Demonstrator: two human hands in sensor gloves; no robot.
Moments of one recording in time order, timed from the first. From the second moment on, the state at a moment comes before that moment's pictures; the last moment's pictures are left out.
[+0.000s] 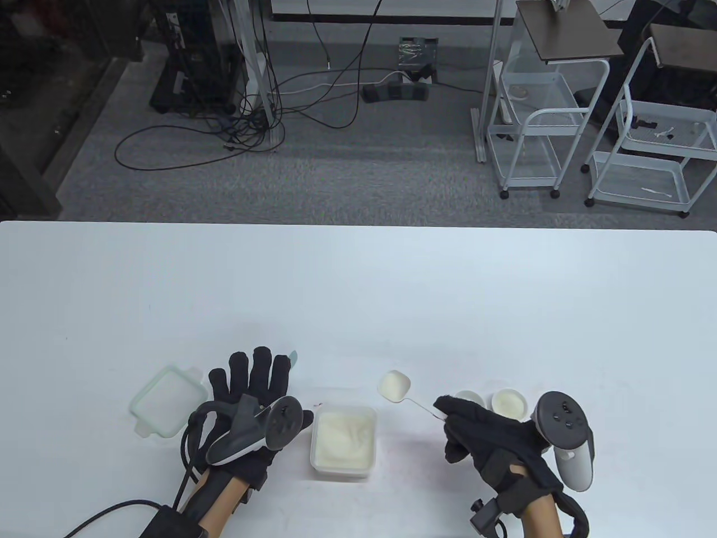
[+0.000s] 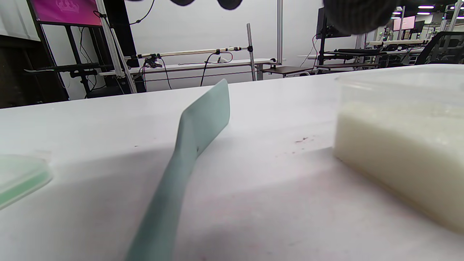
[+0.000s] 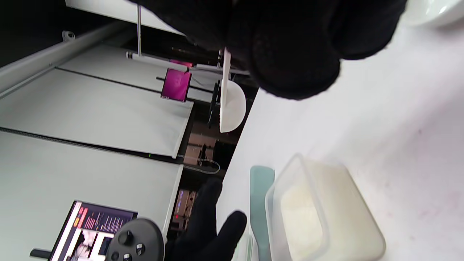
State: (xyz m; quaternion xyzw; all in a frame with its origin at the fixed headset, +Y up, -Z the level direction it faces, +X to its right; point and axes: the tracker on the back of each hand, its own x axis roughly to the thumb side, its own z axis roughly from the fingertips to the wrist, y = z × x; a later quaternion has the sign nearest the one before) left_hand -0.171 -0.697 -0.258 -0.07 -0.14 -0.04 0.99; right_hand 0.204 -0.673 -0.224 0.09 0.11 0.77 0.62
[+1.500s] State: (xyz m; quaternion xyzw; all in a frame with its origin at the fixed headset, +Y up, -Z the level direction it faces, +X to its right) left_hand -0.166 -0.697 -0.256 -0.10 -0.14 -0.06 0.98; right_hand 0.217 -0.656 -0.216 -0.14 0.11 0.96 0.23
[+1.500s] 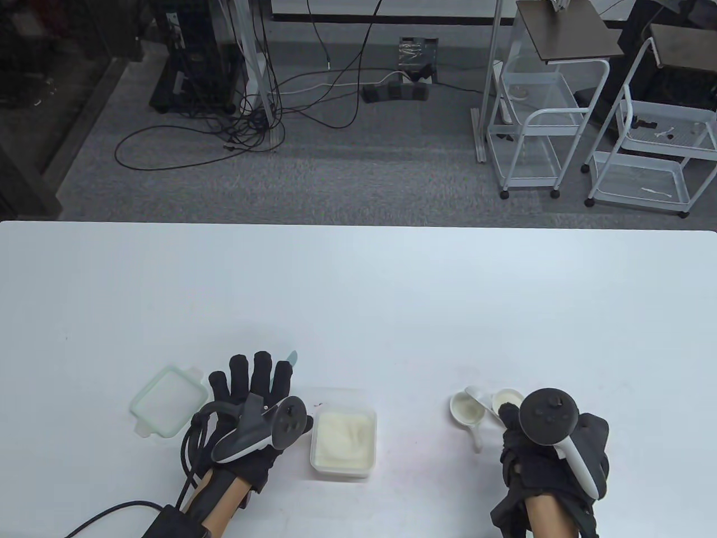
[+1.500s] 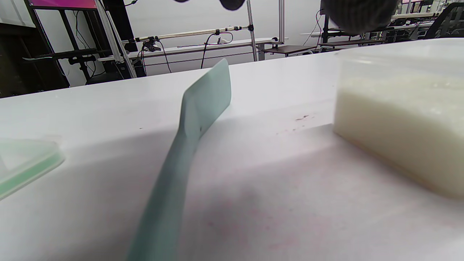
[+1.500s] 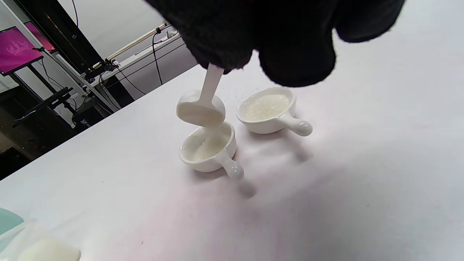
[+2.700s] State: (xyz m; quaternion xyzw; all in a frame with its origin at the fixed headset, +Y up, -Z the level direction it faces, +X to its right) left_hand -0.148 -0.707 -0.251 -0.11 -0.29 0.13 0.94; right_hand 0.166 -0.648 -0.214 0.08 0.06 0.92 0.38
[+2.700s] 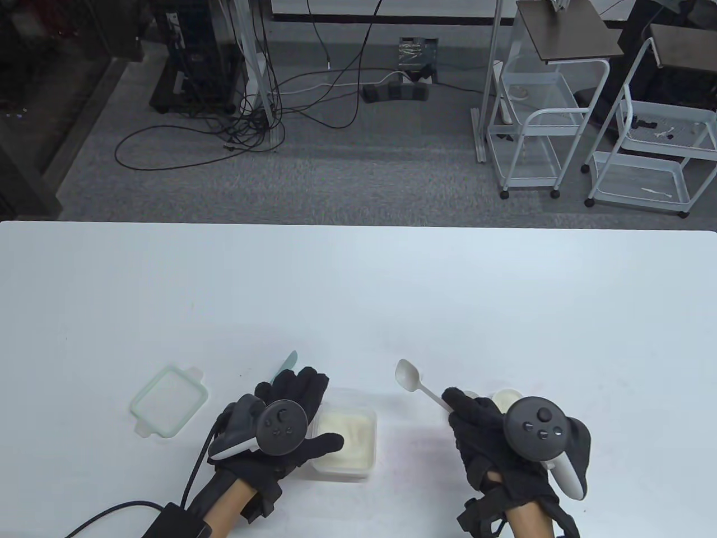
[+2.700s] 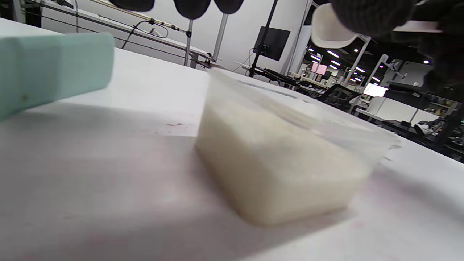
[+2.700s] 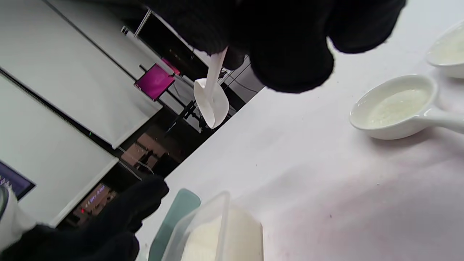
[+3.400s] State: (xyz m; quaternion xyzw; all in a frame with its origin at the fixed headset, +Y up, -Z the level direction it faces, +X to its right) left_hand -0.129 -0.730 -0.247 -0.15 -0.30 0.07 0.94; right_hand 0.066 -0.663 -0.193 0.25 0.02 0.97 0.02
